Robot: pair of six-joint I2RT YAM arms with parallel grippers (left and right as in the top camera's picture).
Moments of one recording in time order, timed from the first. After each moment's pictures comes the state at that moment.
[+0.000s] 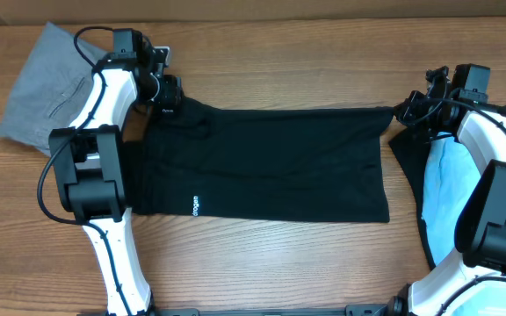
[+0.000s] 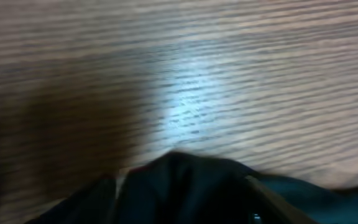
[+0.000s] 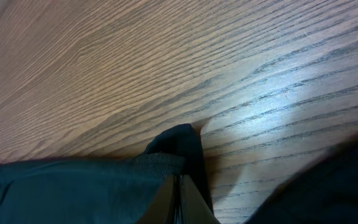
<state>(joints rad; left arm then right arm) 0.05 2.32 1.82 -0.68 0.24 0.12 -0.27 1.92 1.29 -0.46 -0.49 0.20</state>
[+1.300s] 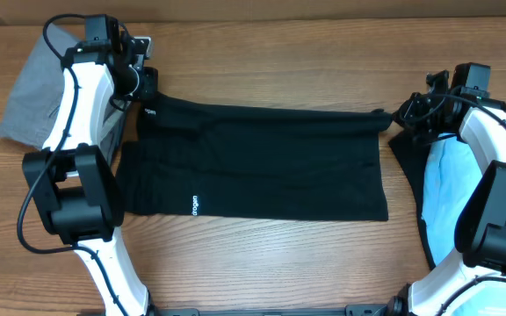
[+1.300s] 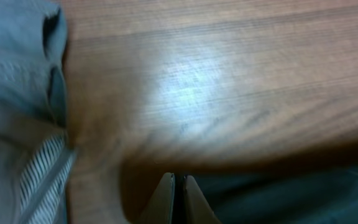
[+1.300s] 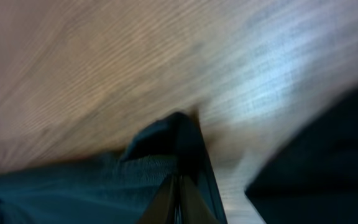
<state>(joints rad) 0.10 2.14 1.85 -0.91 0.24 0.16 -0.27 1.92 1.33 -0.62 -0.49 0.25</state>
